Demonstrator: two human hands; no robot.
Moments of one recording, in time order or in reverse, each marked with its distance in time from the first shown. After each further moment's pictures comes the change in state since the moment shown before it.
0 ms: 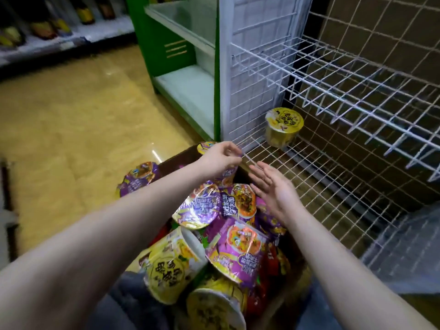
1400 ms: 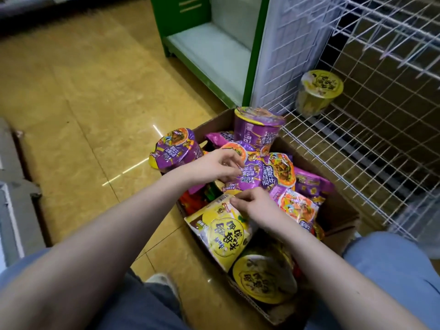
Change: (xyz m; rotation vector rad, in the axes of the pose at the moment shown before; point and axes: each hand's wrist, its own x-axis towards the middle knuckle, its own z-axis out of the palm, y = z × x) left_hand -0.073 -0.103 -0.076 0.053 -0.359 -0.067; right_hand -0.061 0.111 0.091 -1.115 -0.211 0.135
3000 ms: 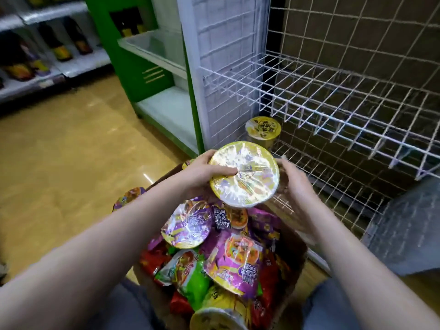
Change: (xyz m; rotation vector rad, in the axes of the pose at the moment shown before) left_hand 0.066 0.134 0.044 -0.434 0.190 -0.085; right_hand -0.008 0.037 -0.203 0.727 0.442 -0.185
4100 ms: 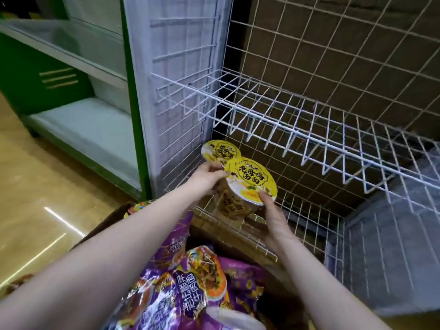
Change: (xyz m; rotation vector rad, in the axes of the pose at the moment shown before) left_hand 0.190 0.003 0.023 0.084 -0.138 0.149; right_hand 0.095 0.061 0.001 0.280 0.463 0.272
